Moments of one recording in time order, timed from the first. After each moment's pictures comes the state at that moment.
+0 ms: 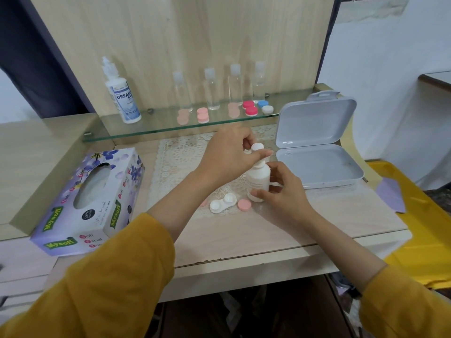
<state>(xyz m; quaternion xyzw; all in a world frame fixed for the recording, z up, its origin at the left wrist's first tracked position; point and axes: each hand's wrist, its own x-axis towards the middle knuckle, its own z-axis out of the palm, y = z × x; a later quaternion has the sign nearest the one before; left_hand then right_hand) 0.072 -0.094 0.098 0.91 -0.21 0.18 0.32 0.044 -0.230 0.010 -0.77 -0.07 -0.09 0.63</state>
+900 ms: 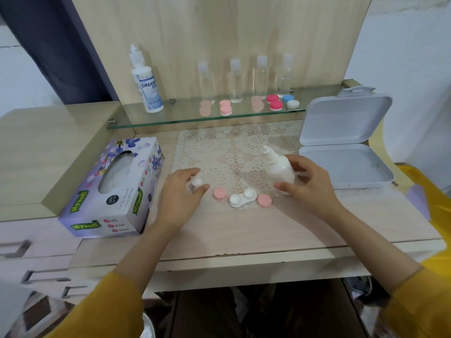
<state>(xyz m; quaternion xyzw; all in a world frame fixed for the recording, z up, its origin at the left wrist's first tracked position) 0.038 0.018 0.010 0.91 0.02 0.20 0.35 0.056 -0.236 0.020 -0.84 -0.11 -0.12 0.52</state>
